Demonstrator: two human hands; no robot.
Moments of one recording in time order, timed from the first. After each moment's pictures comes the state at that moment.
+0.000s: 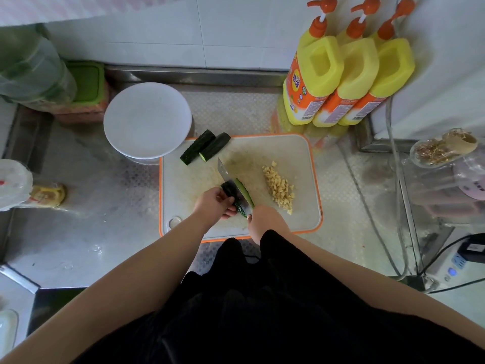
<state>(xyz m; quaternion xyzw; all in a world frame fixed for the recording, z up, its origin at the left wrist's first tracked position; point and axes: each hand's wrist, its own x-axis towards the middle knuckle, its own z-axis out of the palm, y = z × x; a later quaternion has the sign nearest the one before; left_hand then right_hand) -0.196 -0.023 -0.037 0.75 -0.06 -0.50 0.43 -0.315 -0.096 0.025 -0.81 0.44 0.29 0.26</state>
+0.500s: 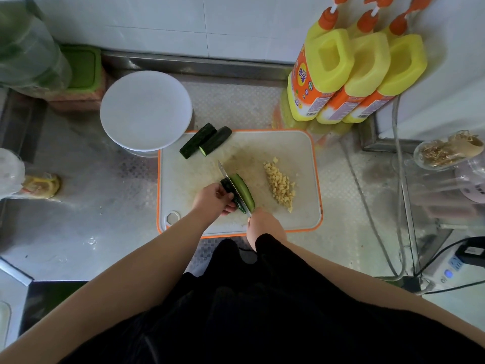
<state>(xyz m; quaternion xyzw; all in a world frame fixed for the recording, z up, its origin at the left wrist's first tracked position) -0.194 -0.024 -0.047 0.75 -0.06 -0.50 0.43 -0.319 -0.083 0.013 -0.79 0.47 0.31 0.26</state>
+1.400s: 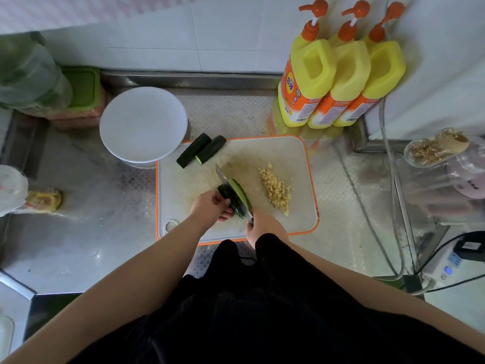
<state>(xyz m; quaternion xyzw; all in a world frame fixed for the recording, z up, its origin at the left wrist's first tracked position) -0.194 -0.021 -0.038 0.75 -0.07 -0.50 0.43 -0.329 -0.092 0.018 -0.79 0.47 0.25 0.30</state>
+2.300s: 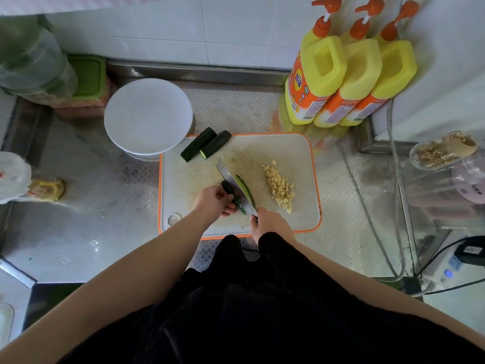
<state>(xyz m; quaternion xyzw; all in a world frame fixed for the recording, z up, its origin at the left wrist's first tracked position) -0.194 -0.021 -0.046 0.75 -0.07 -0.49 0.44 -0.331 -0.093 0.033 -0.83 0.44 0.25 0.26</state>
